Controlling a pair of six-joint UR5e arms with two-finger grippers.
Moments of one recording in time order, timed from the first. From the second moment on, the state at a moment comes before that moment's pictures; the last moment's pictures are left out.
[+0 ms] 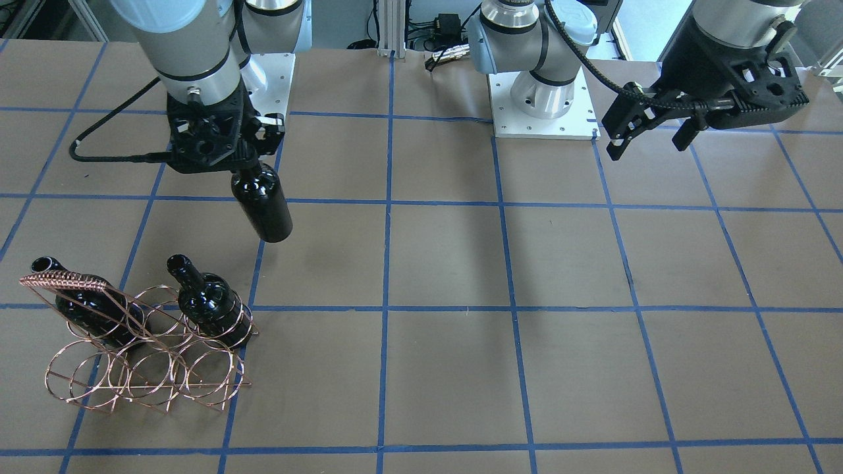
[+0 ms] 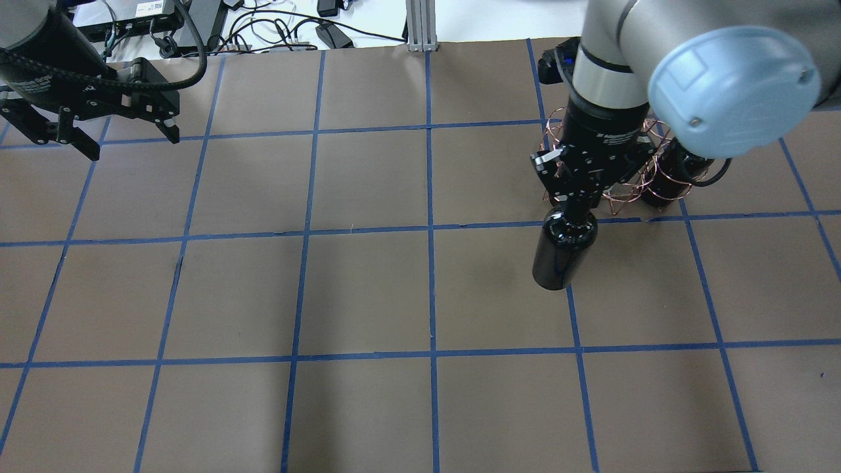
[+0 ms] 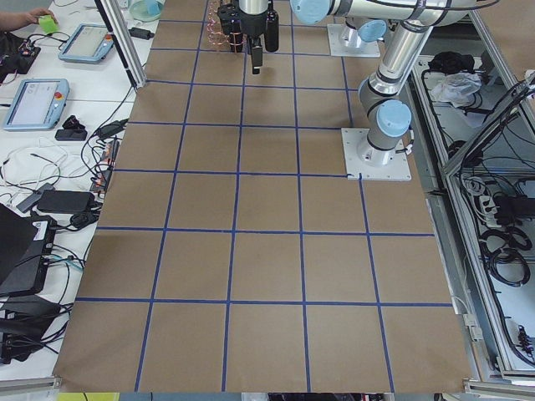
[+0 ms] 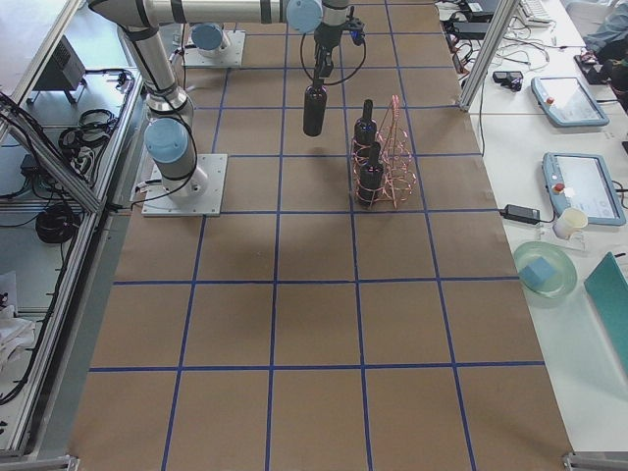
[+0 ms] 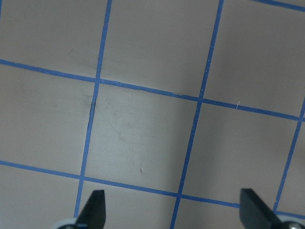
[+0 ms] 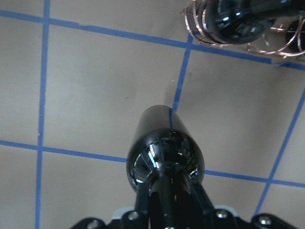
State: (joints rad) left arm -1.41 -1.52 -1.50 -1.67 1.58 -0.04; right arm 1.63 -1.54 1.61 -1.49 -1.63 -0.15
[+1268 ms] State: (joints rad) left arm -1.52 -1.52 -1.50 -1.66 1.58 -0.05; right arm 1.44 -1.42 1.36 -1.55 -1.63 -0.40
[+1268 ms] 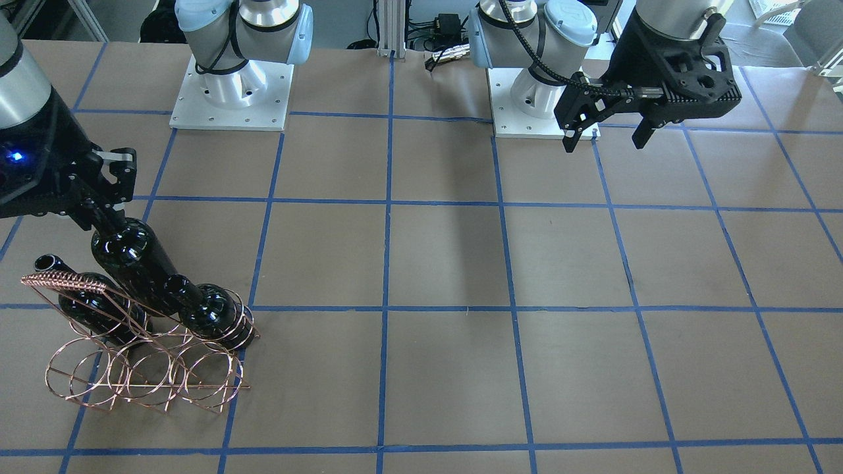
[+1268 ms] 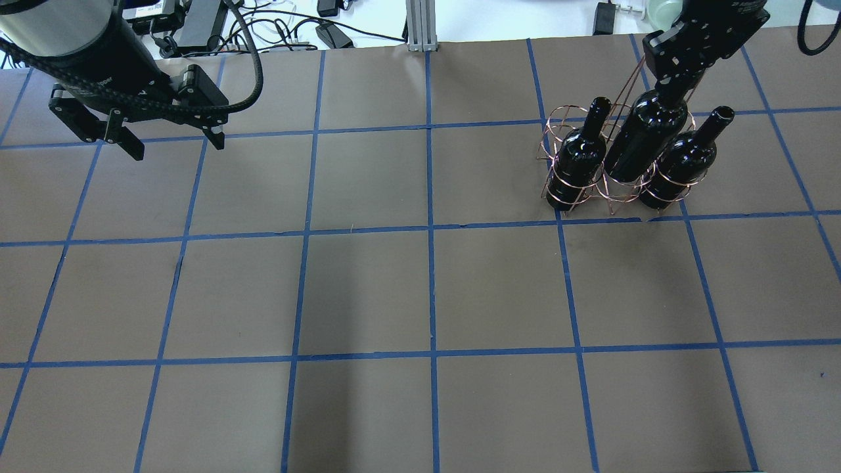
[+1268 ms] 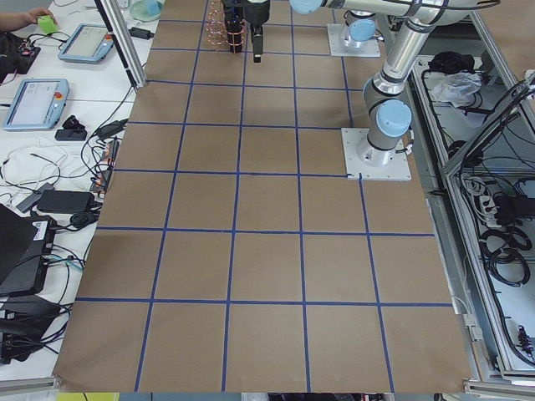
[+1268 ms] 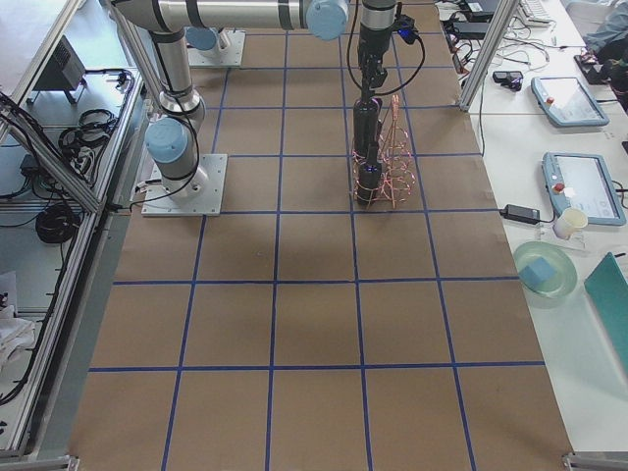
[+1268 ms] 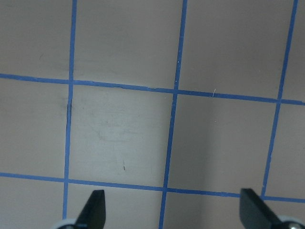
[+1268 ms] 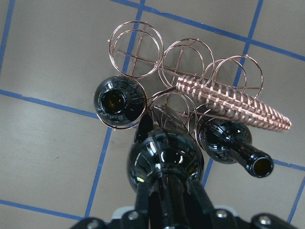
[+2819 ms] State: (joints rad) left arm -1.53 -1.51 -1.51 -1.68 1.58 -0.04; right arm 1.42 -1.32 1.47 -1.70 -1.62 -0.43
